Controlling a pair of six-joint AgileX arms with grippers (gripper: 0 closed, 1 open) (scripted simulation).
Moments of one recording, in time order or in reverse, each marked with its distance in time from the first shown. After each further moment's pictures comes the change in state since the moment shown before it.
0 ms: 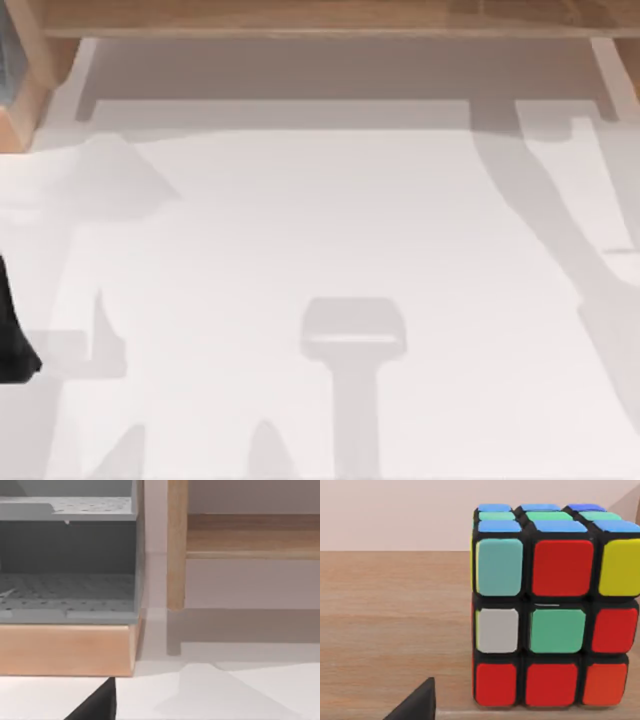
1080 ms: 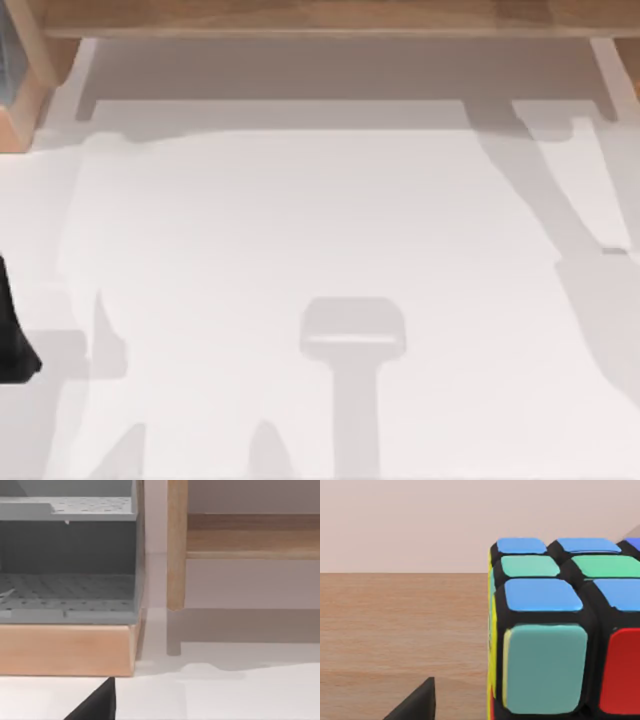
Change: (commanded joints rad) left arm 0.000 0.000 0.000 0.000 0.000 0.000; right arm -0.048 0.229 0.280 -0.048 -0.046 -0.001
